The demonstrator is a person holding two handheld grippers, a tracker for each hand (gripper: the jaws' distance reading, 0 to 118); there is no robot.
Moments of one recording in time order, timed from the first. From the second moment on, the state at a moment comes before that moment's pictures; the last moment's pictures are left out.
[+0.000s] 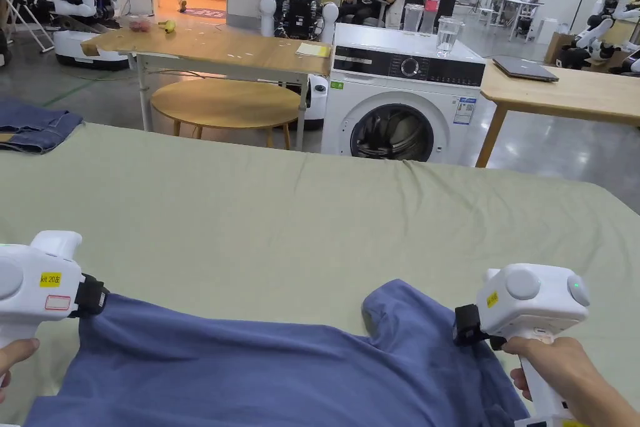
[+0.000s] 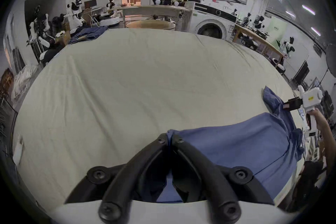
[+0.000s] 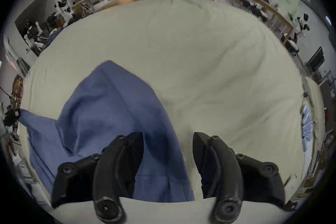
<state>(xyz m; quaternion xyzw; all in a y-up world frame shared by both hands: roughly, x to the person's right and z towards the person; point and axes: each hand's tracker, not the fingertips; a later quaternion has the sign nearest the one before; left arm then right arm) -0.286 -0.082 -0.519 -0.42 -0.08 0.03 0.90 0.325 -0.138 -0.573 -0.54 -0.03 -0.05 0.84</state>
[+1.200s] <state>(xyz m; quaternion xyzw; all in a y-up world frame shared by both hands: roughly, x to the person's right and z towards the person) -0.332 -0.061 -0.355 -0.38 -0.10 0.08 0.92 0.303 -0.054 -0.296 -0.39 0.00 -0.02 0.92</state>
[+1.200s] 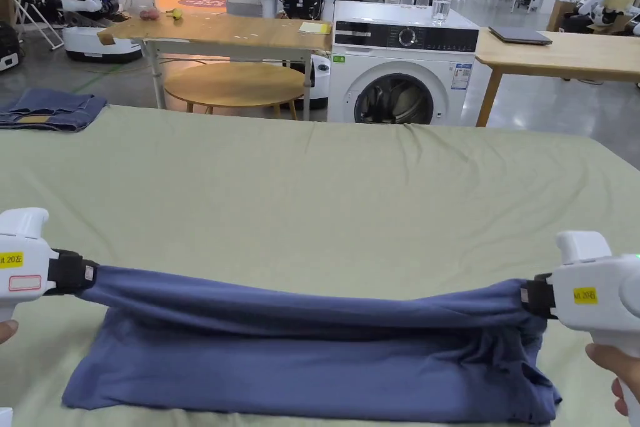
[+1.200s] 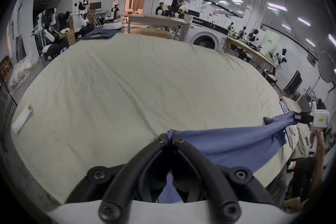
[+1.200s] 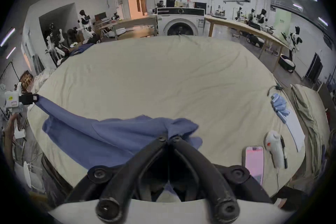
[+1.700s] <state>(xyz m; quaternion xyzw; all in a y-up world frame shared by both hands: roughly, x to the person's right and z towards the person) -0.324 -0.143 -0.311 -0.48 -0.09 0.04 0.87 0.305 -0.147 -0.259 -0.49 -0.03 0.02 0.87</state>
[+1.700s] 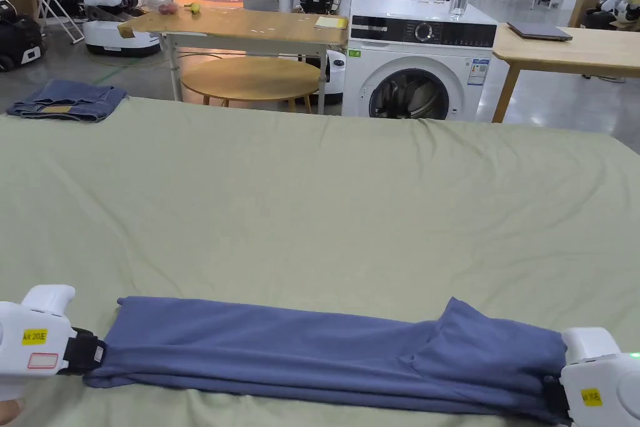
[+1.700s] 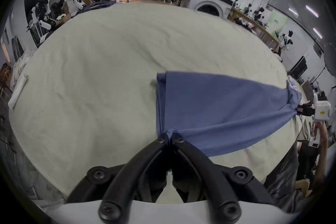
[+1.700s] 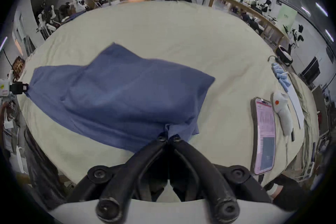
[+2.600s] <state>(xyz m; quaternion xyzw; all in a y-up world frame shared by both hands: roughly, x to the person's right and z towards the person) -0.219 -0.066 -0.314 -0.15 -0.07 0.05 0.99 0.205 -0.069 -0.280 -0.13 -0.07 -0.01 0.99</state>
